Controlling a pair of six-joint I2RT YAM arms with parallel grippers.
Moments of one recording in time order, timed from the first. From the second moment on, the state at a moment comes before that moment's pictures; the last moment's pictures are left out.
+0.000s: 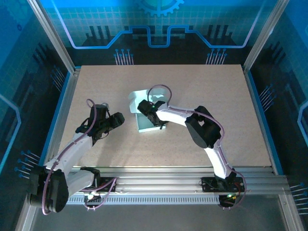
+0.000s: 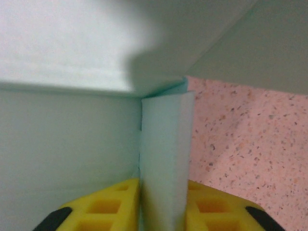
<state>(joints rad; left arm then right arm) -0.16 1.09 0.60 -0.31 0.10 -0.67 0.82 2.19 1.62 -0.87 0.52 0.51</state>
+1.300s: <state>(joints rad) -0.16 1.14 0.60 -0.26 0.14 -0.67 0.75 2.12 1.59 -0.94 0.44 0.50</state>
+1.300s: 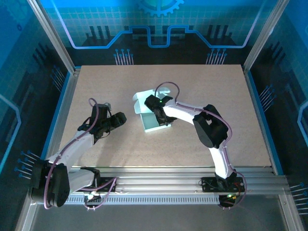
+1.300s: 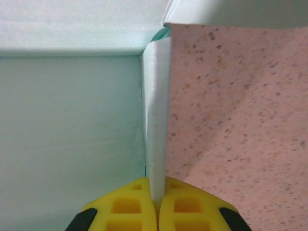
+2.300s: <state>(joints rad) -0.16 1.16 0.82 -0.18 0.24 -0.32 0.52 1.66 1.37 -0.61 -0.04 0.06</state>
